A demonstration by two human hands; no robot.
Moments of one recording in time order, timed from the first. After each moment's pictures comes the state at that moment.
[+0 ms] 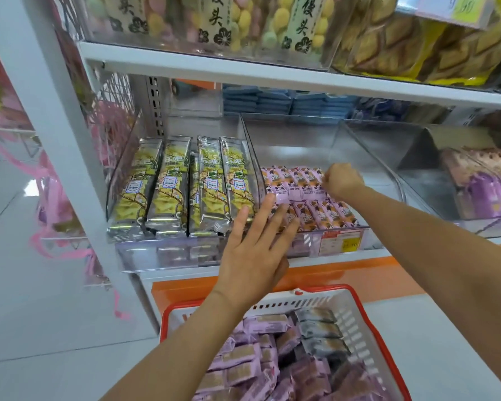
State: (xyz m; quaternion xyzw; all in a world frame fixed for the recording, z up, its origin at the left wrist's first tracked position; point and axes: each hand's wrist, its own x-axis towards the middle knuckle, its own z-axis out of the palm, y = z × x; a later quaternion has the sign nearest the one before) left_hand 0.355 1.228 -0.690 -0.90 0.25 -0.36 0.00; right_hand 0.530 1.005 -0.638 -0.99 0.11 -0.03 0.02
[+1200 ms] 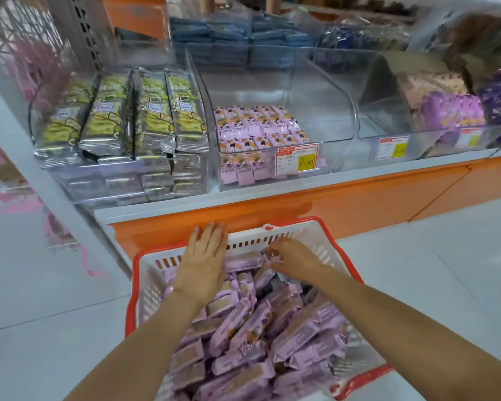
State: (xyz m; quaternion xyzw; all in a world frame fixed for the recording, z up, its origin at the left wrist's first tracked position) left_hand 0.293 1.248 -0.832 -0.96 0.25 -0.07 0.06; right_hand 0.305 1.014 -0.818 -0.98 -0.07 0.16 0.09
